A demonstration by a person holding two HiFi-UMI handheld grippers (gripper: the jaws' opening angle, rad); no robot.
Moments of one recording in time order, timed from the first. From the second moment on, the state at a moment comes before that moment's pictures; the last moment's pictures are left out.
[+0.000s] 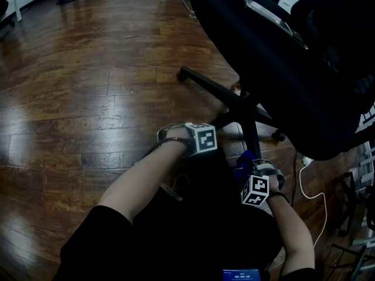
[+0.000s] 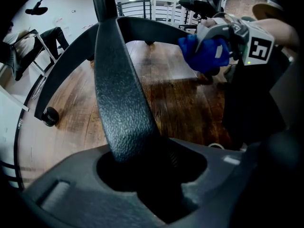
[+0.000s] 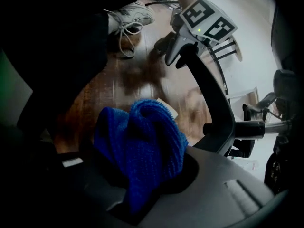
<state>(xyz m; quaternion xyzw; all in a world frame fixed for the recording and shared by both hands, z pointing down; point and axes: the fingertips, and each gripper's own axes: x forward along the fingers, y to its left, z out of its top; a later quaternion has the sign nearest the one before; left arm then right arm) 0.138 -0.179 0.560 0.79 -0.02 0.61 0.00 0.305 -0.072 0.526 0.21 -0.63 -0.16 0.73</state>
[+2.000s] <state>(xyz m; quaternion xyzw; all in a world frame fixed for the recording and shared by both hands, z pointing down) 0.126 -0.175 0.557 0.78 -0.02 0.63 0.02 0.291 -0.155 0.496 0.33 -0.65 -0.15 0.67</state>
